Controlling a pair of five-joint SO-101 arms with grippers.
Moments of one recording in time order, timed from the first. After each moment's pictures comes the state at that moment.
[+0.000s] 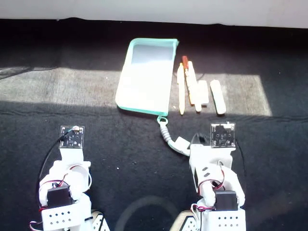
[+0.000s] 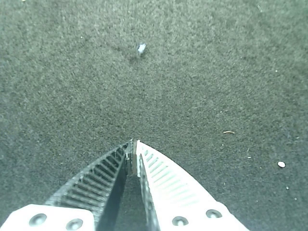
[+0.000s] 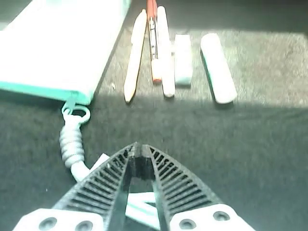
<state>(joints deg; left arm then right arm) -17.4 -103.2 96.2 75.4 -10.0 -3.2 -103.3 95.9 45.8 0.1</state>
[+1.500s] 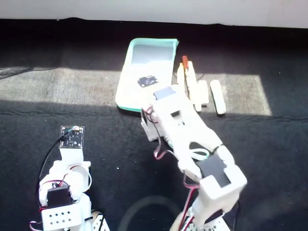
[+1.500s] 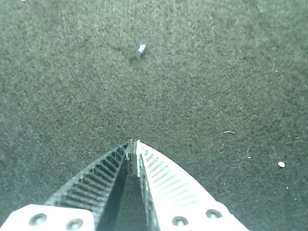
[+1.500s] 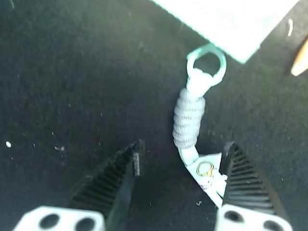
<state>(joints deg) -17.4 -103.2 96.2 75.4 -10.0 -28.2 12.3 8.3 75.8 -1.1</state>
